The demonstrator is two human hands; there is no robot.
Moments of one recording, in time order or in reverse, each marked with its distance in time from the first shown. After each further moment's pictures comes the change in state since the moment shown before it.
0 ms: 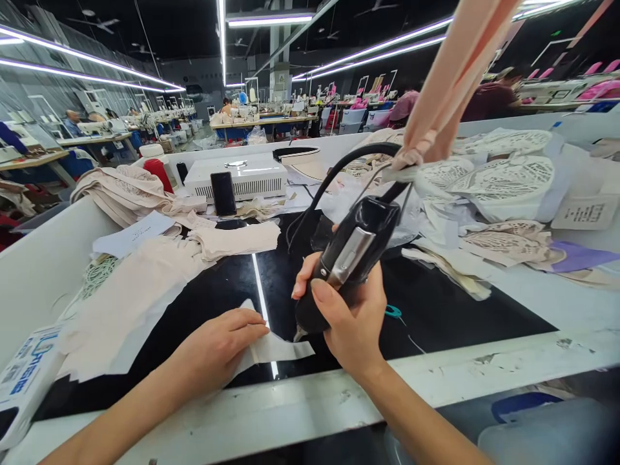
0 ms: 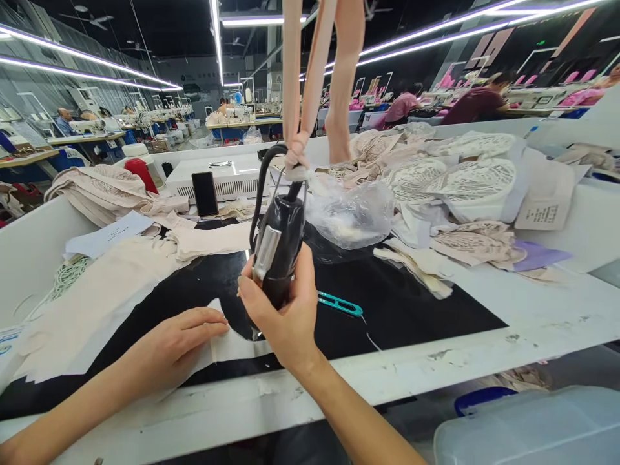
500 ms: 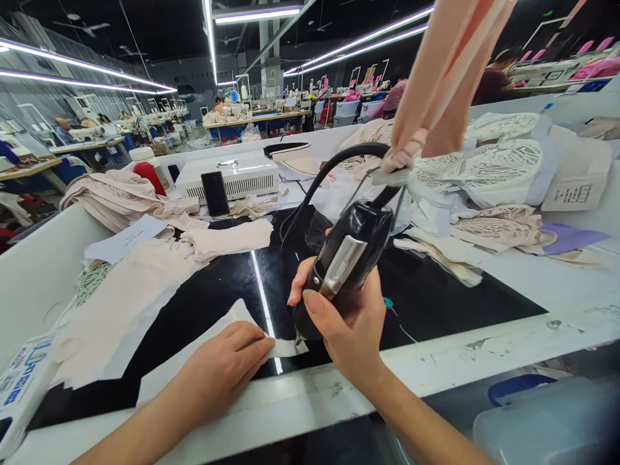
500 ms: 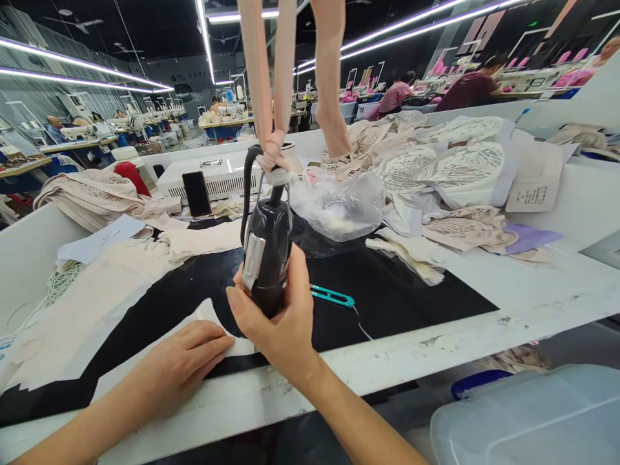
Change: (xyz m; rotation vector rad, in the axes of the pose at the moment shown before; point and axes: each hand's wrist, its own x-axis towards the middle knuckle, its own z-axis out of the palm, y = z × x) left_hand -0.002 0.021 0.022 0.037 -0.030 0.000; right_hand -0.011 -0.006 -0.008 -0.071 0.014 -0.025
